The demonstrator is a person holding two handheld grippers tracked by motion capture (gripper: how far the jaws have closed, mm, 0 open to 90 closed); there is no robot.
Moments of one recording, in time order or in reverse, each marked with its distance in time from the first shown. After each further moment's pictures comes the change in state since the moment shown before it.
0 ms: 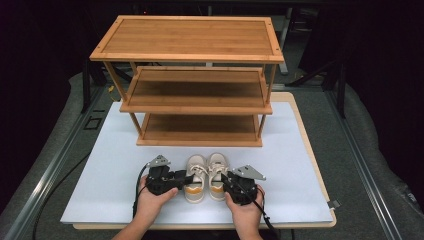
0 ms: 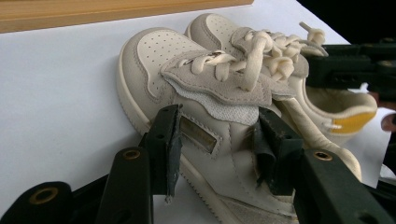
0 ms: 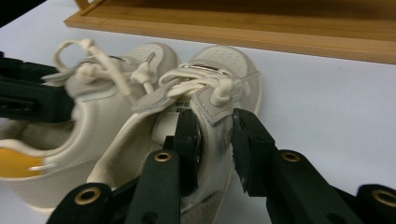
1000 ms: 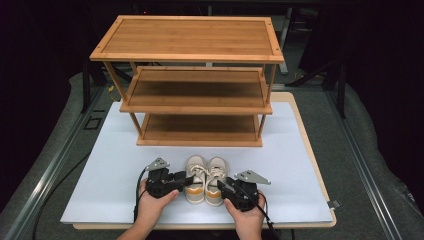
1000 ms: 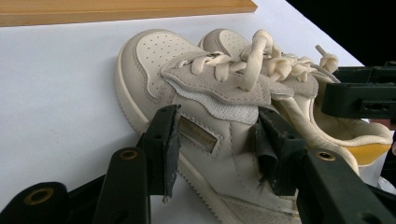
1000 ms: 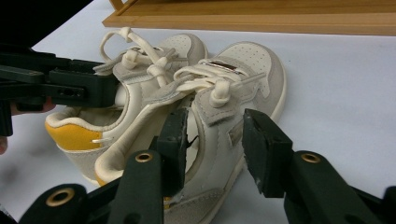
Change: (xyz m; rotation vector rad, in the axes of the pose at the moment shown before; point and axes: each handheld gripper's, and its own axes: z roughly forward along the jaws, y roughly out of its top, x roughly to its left) left arm -0.005 -0.008 -0.002 -0.041 0.019 -0.032; right arm -0.001 -0.009 -0.011 0.010 0.143 0.059
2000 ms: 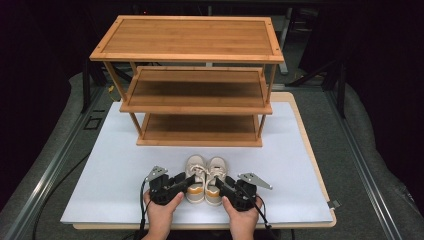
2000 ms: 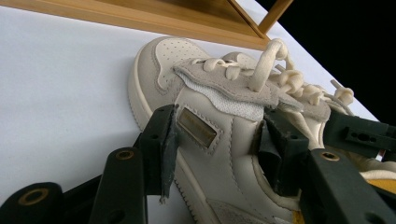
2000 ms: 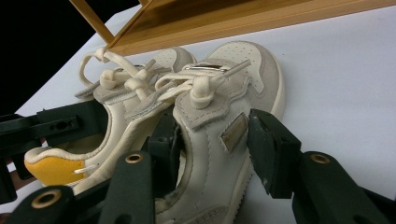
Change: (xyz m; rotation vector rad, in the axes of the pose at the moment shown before) left arm -0.015 -0.022 0.009 -0.180 0.113 -0.161; right arm -0.004 -0.014 0.016 -0.084 -0.003 0.187
